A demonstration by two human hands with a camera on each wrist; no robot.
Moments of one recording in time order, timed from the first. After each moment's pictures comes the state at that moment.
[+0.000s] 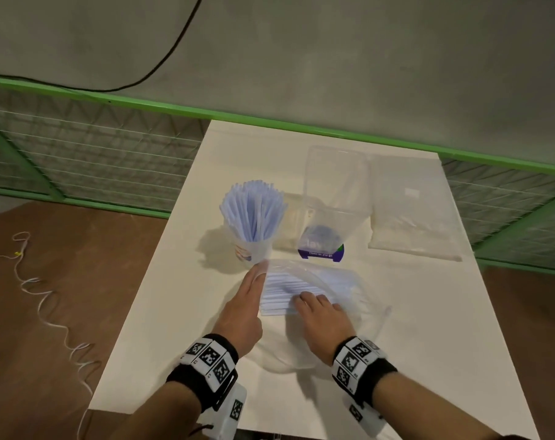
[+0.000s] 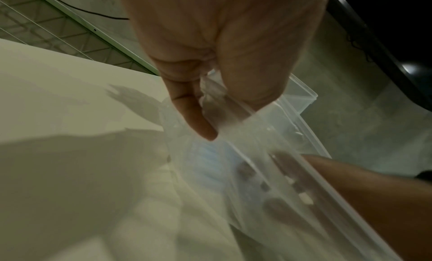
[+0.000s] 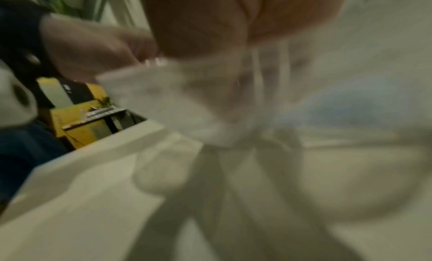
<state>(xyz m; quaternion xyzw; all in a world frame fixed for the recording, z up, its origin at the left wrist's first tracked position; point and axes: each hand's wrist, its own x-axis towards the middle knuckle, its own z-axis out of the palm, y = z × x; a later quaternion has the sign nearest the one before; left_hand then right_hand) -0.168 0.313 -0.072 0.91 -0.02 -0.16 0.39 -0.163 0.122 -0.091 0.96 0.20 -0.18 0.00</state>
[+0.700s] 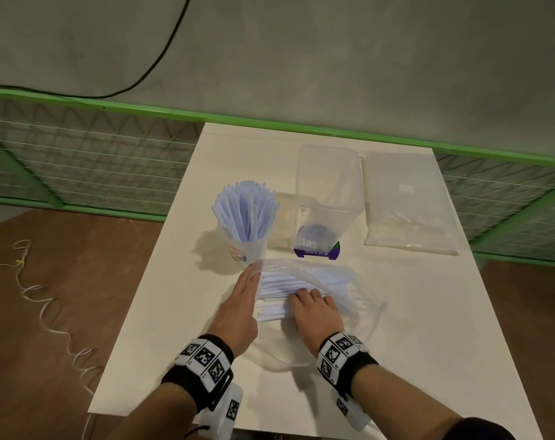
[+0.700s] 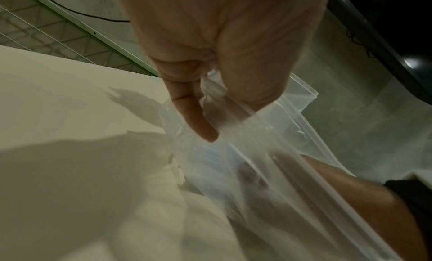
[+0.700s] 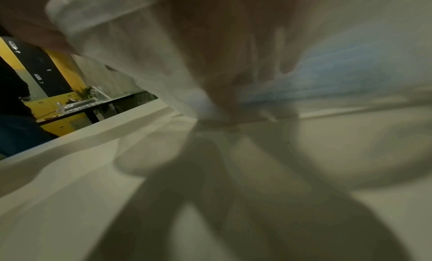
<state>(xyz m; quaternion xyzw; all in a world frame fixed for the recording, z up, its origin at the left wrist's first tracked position) -0.168 0.313 -0.074 0.91 -0.03 -0.14 0.39 -0.156 0.129 -0.111 0.98 0.17 -0.13 0.01</state>
